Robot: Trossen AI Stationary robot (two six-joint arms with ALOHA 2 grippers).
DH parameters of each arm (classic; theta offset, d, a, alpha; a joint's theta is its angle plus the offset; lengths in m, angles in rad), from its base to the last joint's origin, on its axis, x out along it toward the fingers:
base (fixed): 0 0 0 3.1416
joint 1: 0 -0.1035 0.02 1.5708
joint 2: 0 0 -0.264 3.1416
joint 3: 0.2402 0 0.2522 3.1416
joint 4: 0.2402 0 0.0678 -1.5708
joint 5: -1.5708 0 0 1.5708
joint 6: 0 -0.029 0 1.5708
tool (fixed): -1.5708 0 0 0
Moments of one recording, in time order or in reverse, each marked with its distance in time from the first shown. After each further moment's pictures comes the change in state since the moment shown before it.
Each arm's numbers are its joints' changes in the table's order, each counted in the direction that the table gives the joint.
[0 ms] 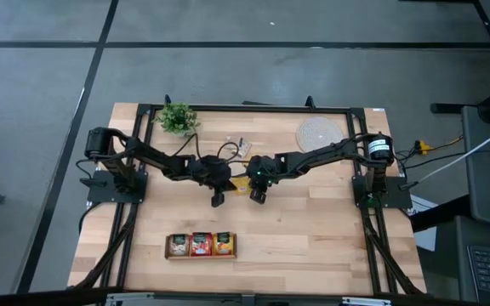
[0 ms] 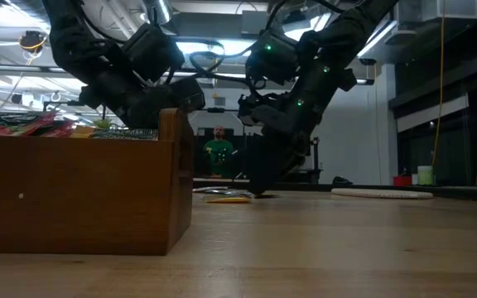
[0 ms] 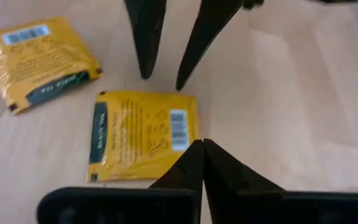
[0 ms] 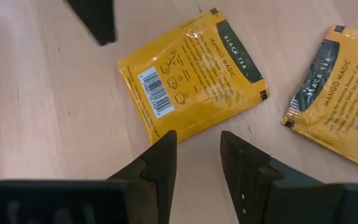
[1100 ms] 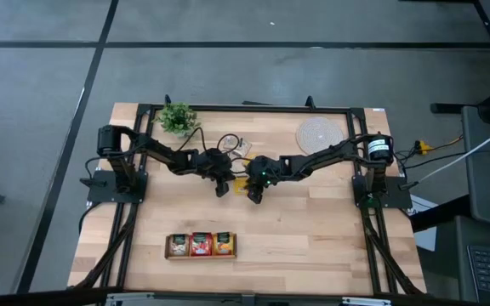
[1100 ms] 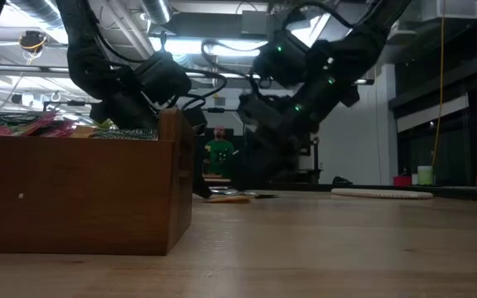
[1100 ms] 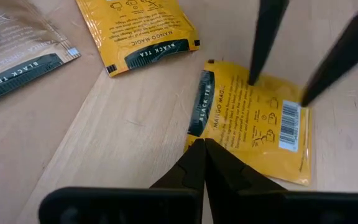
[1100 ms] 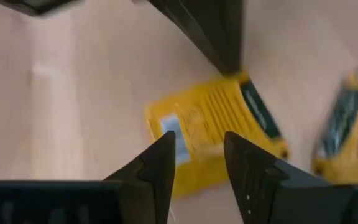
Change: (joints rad) left arm -0.107 0.106 0.004 0.025 -0.053 0.039; right arm 0.001 0.005 -0.110 -0.314 -0.025 -0.072
